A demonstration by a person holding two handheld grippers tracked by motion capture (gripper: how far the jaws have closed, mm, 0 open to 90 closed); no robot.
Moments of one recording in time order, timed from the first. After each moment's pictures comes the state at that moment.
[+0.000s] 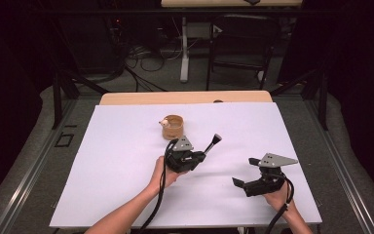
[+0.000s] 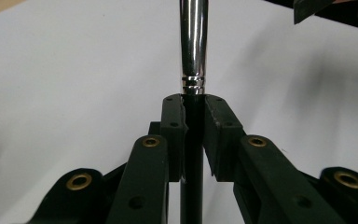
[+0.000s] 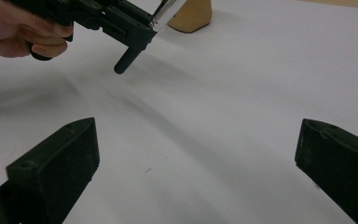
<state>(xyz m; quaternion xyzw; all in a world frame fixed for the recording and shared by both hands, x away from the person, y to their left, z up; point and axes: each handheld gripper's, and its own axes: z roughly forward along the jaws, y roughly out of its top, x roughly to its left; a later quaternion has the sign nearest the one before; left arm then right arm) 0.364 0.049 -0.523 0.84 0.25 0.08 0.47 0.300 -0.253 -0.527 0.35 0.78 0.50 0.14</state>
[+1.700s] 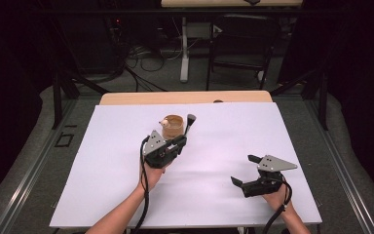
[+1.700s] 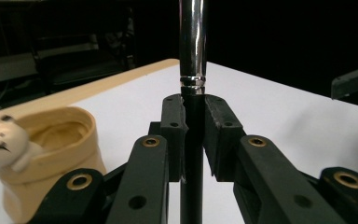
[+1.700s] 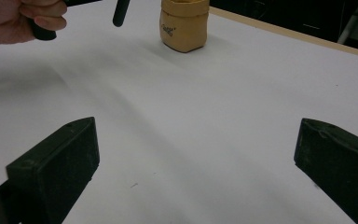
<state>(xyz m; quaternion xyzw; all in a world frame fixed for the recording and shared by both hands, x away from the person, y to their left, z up) 0.367 0.104 -0.508 0.73 0.28 0.20 0.59 0.295 -0.250 -0.529 0.31 0.77 0.51 0.20</state>
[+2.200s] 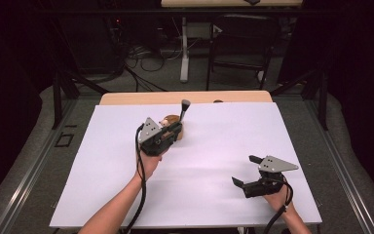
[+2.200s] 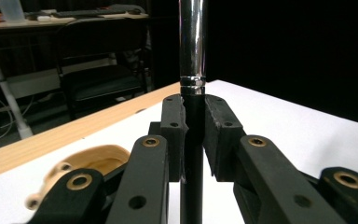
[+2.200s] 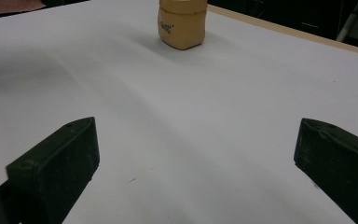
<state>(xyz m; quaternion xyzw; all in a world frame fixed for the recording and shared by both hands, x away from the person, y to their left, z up) 0.388 0.113 -0.482 0.71 0.30 0.23 0.59 0.294 -0.253 -0.530 0.32 0.78 0.51 0.20</state>
